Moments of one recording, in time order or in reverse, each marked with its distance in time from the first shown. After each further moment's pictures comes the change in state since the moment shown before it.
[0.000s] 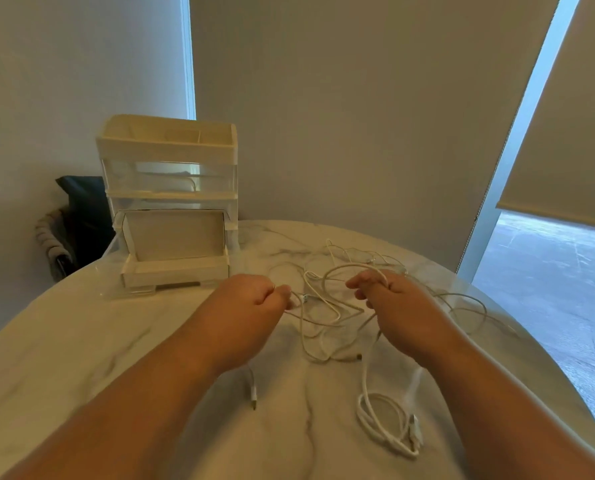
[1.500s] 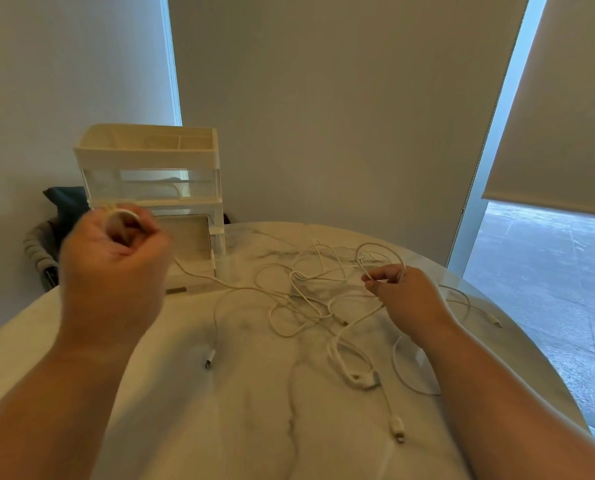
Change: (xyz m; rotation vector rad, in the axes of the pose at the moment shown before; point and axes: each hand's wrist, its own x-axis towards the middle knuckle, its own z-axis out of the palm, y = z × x) left_hand -0.002 -0.012 -0.055 -0.343 0.722 0.246; right_hand 0.042 0.049 -0.021 0.063 0.199 0.103
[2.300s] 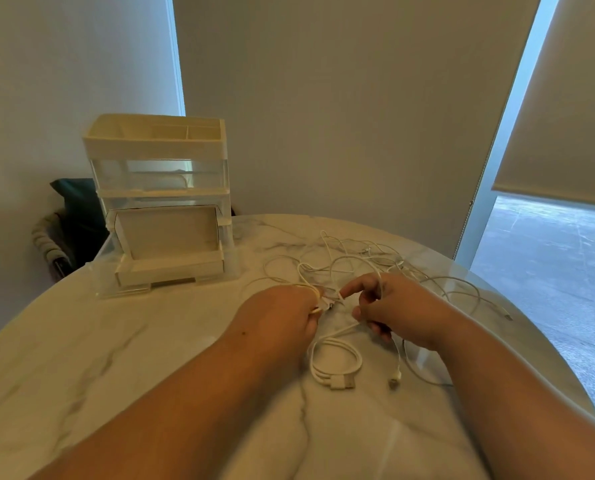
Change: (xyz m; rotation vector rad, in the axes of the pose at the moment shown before) left_hand -0.059 -0.009 0.096 0.714 -0.827 0.272; right_hand -0.020 -0.006 0.002 -0.029 -0.536 -0.058
